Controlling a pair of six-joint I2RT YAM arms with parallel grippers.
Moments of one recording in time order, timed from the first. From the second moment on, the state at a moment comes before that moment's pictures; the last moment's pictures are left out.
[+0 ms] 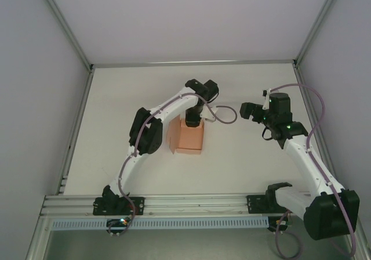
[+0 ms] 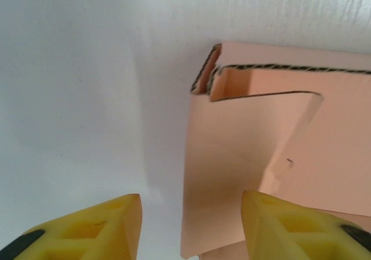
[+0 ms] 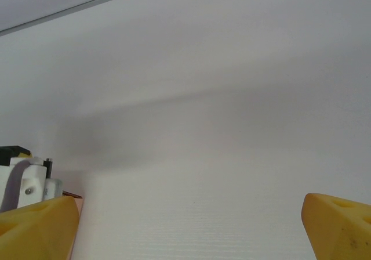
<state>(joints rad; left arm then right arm) -0.82 2.40 2.21 -1.34 -0.18 0.81 0.08 1.06 0.81 -0.41 -0.04 0.31</state>
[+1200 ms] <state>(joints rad) -0.74 2.10 2.01 -0.74 -0.60 0.10 0.38 1.47 0.93 -0.18 -0.08 0.60</state>
